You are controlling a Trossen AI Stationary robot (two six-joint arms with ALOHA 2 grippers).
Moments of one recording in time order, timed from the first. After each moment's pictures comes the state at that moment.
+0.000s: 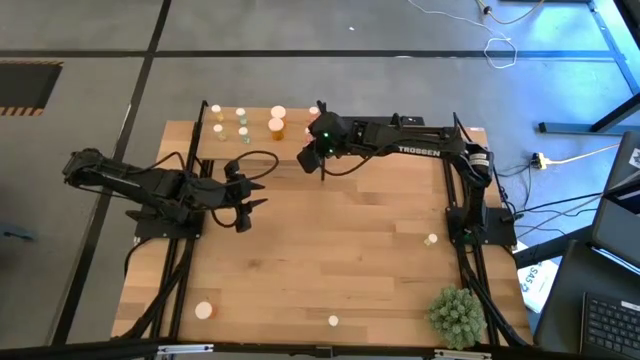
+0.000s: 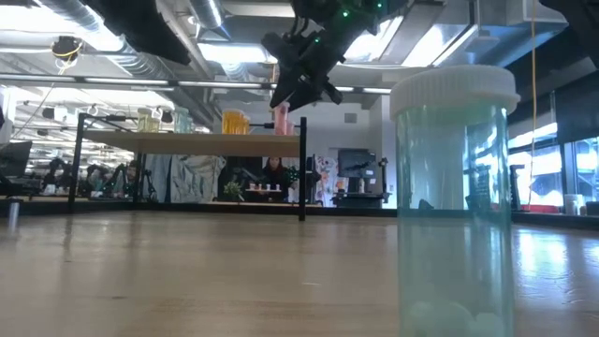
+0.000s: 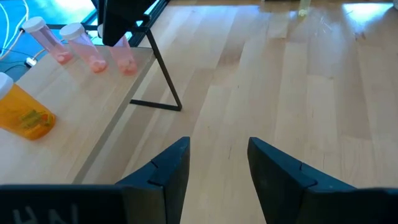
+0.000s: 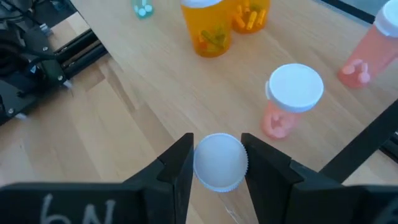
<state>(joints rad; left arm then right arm) -0.22 0.82 0.74 -0.44 -0.56 -0.15 -0.27 1.93 1.71 -0.51 0.16 0.41</state>
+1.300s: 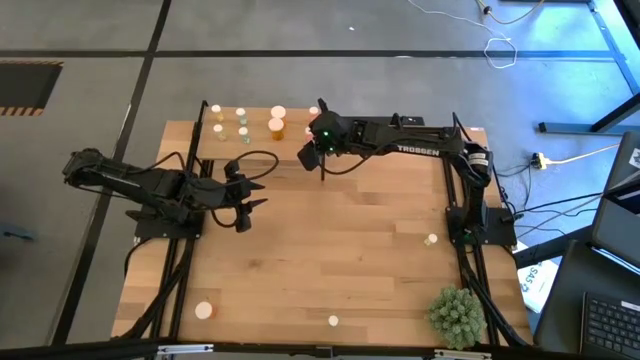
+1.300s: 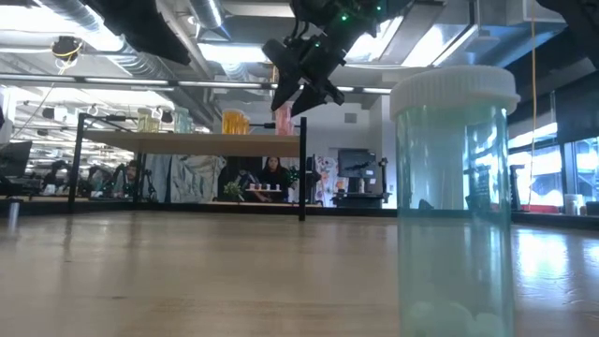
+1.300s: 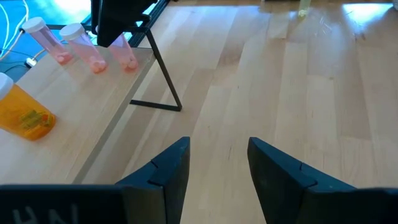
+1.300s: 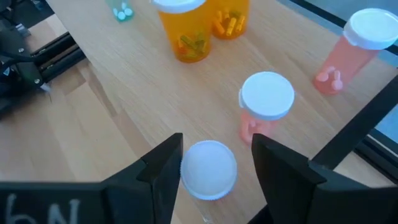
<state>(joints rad) -0.22 0.82 0.74 -0.44 -0.56 -0.15 -0.28 1.94 1.71 -0.50 0.21 0.39</state>
